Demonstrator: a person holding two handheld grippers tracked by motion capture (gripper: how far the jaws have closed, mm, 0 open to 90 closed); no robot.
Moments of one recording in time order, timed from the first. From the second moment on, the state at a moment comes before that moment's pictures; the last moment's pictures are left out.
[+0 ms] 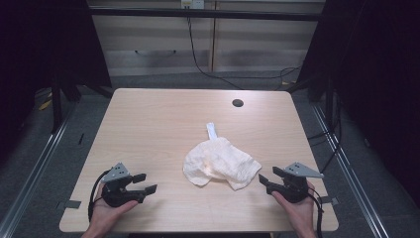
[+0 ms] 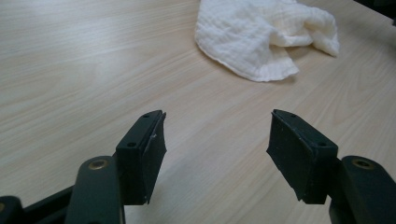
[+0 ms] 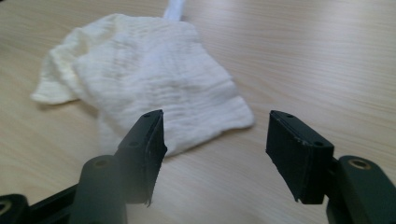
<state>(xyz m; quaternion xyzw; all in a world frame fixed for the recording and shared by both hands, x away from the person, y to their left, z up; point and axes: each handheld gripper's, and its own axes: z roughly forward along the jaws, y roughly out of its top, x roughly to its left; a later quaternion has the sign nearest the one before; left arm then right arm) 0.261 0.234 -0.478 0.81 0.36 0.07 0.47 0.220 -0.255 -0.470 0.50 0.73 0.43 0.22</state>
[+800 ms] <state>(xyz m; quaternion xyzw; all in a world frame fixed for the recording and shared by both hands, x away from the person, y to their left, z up) 0.305 0.151 -0.468 0.83 0.29 0.04 0.48 0.286 -0.187 -0.487 0.40 0.82 0.40 0.11</state>
